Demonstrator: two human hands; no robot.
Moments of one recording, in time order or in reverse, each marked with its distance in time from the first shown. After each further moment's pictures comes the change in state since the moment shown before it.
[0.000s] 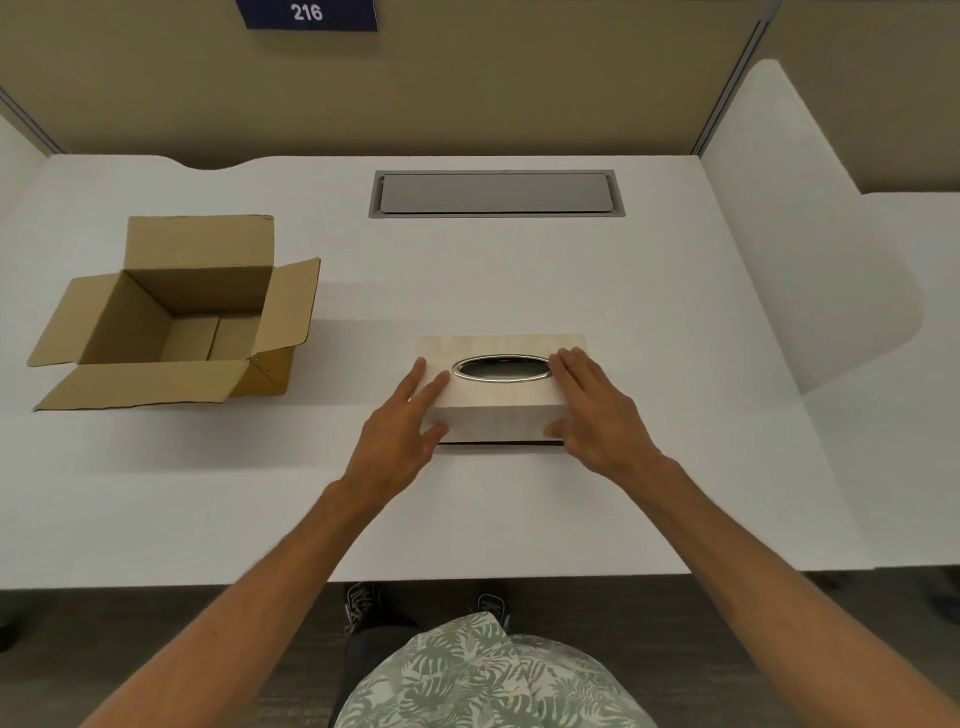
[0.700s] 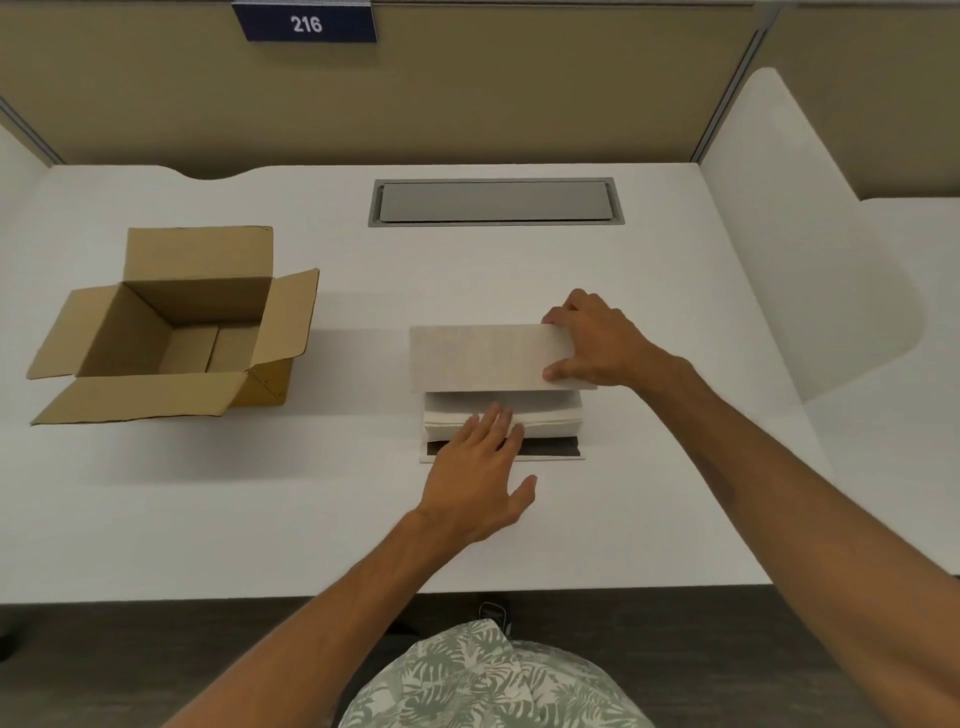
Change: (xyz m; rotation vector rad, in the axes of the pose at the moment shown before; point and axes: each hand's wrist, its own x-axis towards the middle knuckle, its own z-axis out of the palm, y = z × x) left_hand -0.008 0.067 0.047 0.308 -0.201 0.212; right_hand 0.096 0.017 -0.060 -0.040 -0.220 0.038
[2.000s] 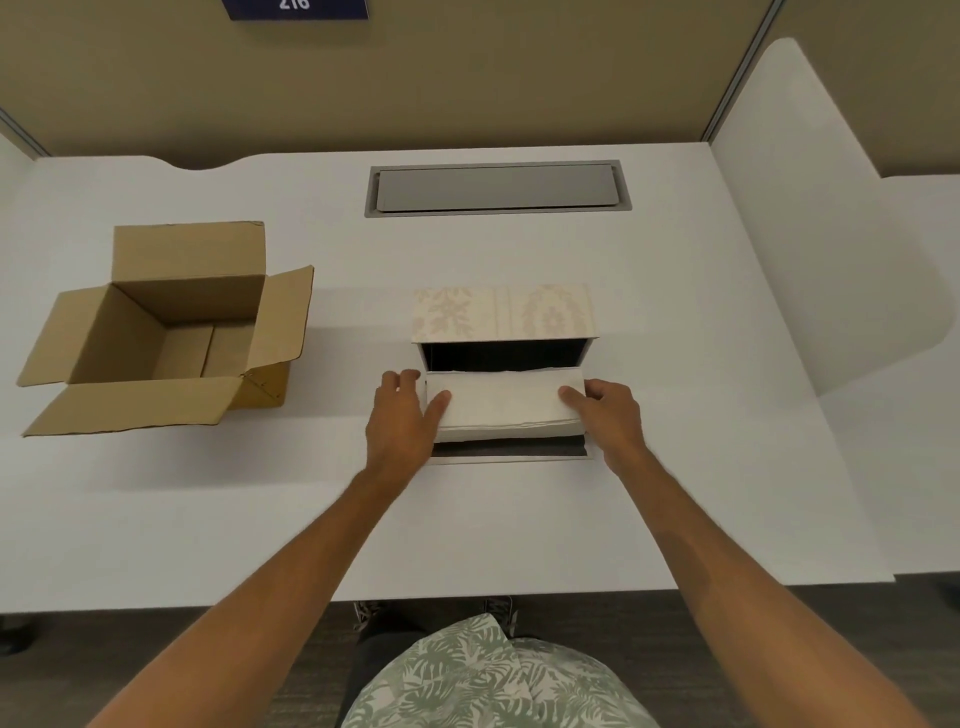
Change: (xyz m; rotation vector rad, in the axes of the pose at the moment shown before) left_hand 0.037 -0.090 0.000 -0.431 0.210 -0.610; right_hand -0.038 -0.002 0.101 1.021 0.233 0.657
